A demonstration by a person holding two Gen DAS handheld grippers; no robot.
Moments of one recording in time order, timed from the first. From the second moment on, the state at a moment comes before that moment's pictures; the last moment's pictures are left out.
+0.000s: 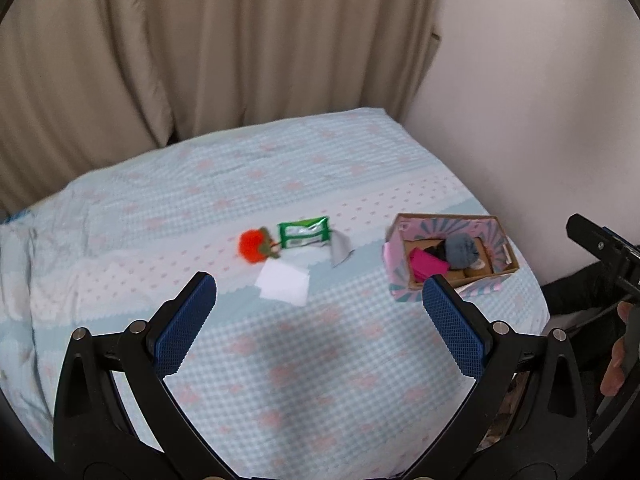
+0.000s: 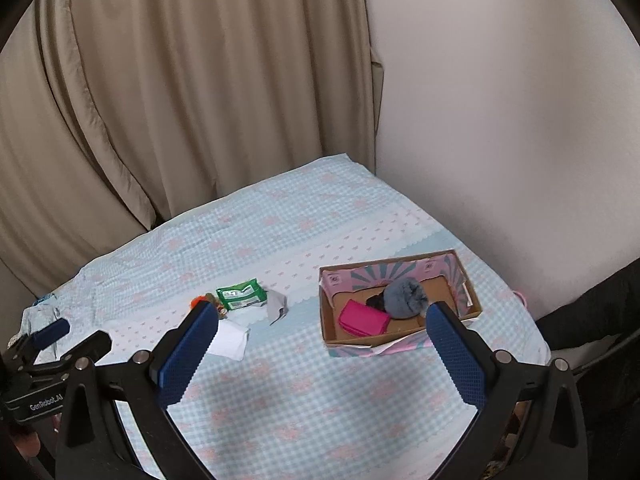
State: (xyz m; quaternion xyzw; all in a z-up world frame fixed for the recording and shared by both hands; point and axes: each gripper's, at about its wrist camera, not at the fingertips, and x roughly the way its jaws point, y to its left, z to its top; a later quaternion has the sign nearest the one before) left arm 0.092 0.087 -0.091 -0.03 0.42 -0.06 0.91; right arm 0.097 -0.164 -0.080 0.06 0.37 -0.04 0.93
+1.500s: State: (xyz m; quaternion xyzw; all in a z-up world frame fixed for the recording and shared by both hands) left arm 0.272 0.083 -0.455 -0.32 0.45 0.27 0.79; right arm 0.418 0.002 -0.373 -0.32 0.40 0.55 0.66
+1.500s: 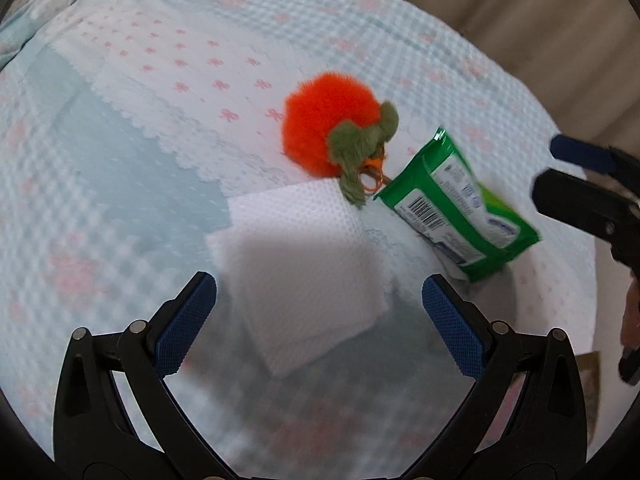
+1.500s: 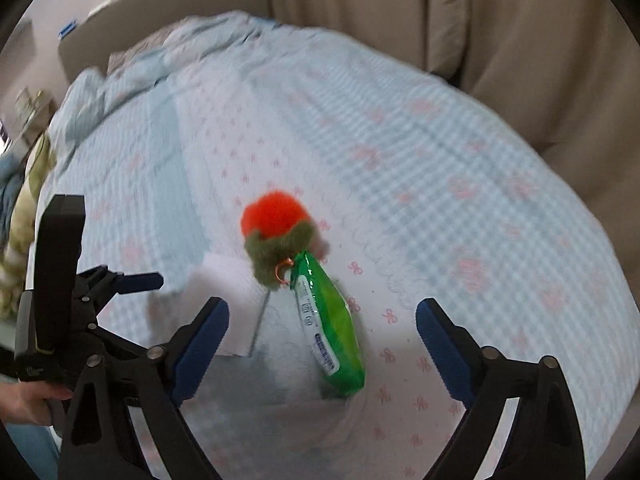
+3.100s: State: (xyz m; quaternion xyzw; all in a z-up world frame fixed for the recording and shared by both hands) left arm 0.223 0.107 -0.375 -0.28 0.45 0.26 0.81; right arm 0.387 0.016 -0.352 -0.30 0.44 0.52 0.67
